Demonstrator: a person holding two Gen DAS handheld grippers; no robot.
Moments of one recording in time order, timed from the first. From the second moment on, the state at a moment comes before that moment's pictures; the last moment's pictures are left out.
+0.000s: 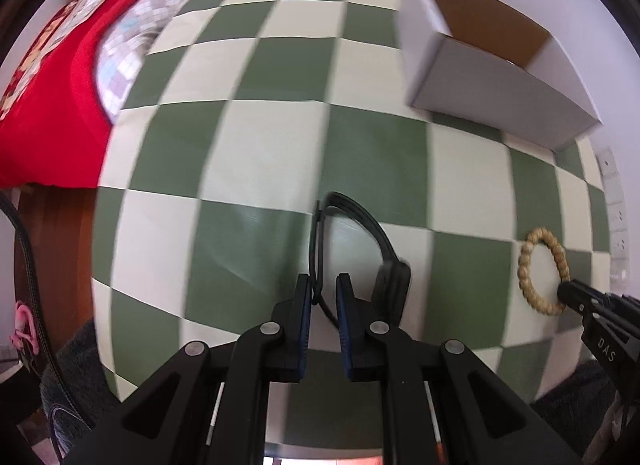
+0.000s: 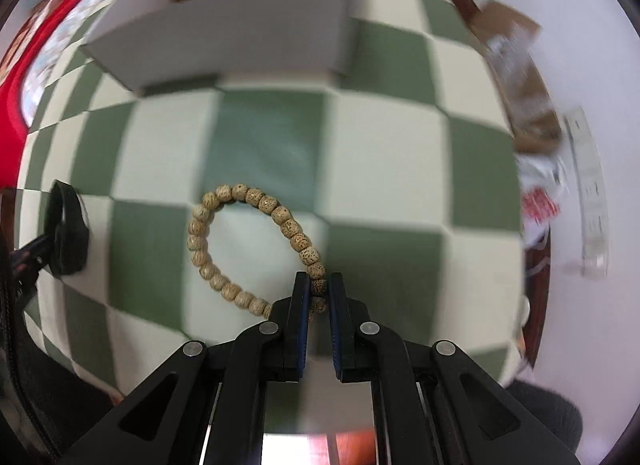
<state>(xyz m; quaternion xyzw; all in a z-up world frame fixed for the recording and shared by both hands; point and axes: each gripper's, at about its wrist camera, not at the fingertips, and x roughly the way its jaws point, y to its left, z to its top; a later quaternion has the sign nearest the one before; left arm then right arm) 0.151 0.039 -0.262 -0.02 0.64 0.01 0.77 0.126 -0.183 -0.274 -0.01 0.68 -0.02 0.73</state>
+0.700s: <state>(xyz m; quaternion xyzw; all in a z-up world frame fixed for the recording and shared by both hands) 0.148 -0.013 -0.276 0.02 0.65 -0.04 0.76 0.111 -0.205 -0.277 0.02 0.67 -0.02 0.74</state>
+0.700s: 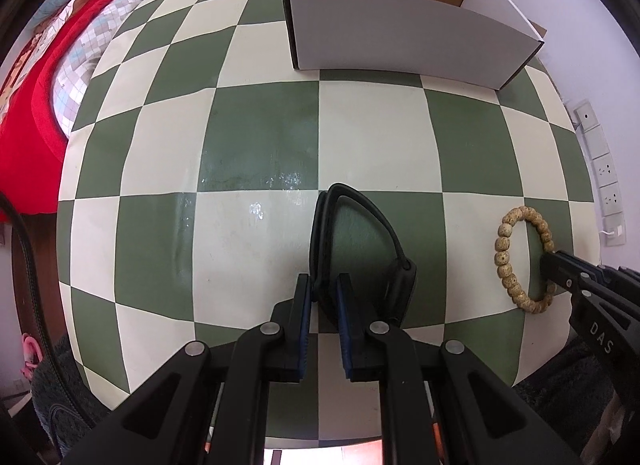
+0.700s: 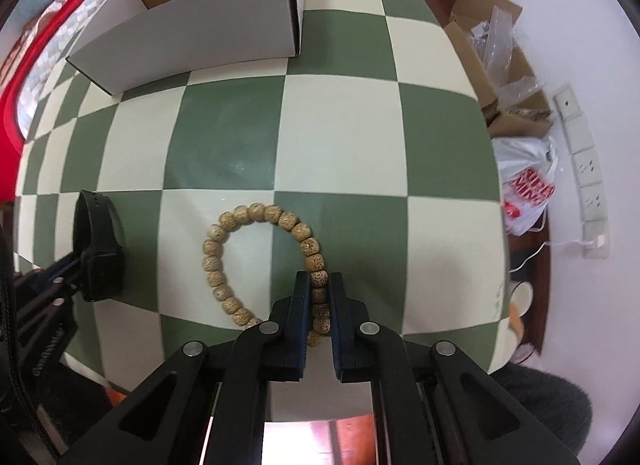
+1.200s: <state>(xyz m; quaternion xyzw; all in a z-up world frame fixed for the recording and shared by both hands) 0.145 -0.009 -0.275 0.02 0.65 -0.04 0.76 0.113 -0.169 -0.274 -0.02 0.67 -0.01 0.74</state>
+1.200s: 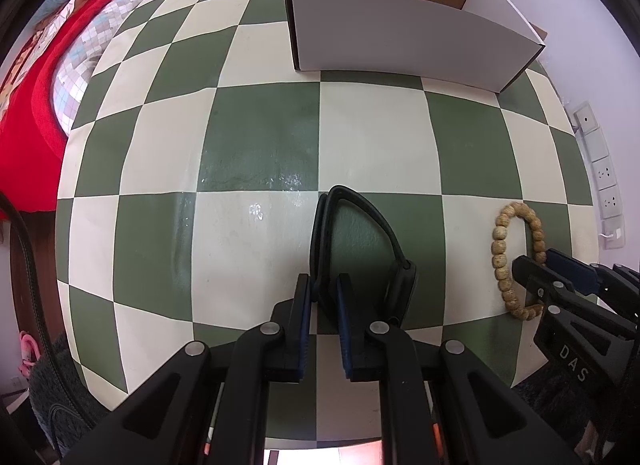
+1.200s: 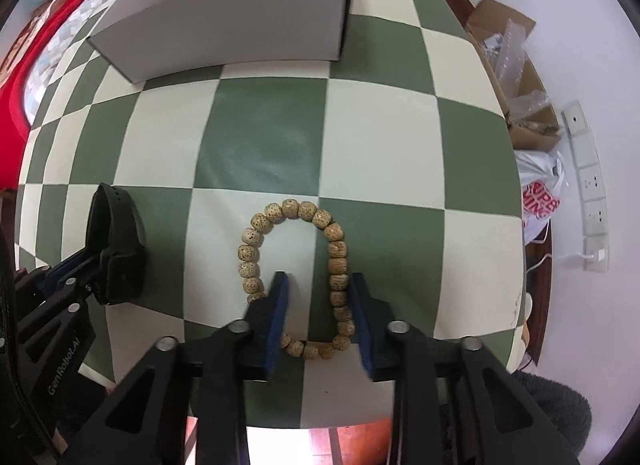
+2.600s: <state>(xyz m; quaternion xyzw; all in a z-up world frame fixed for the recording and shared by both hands) 0.184 -0.010 -0.133 -0.02 0.55 -0.06 0.83 0.145 -0.180 -0.107 0.04 0.53 0.04 0.85</state>
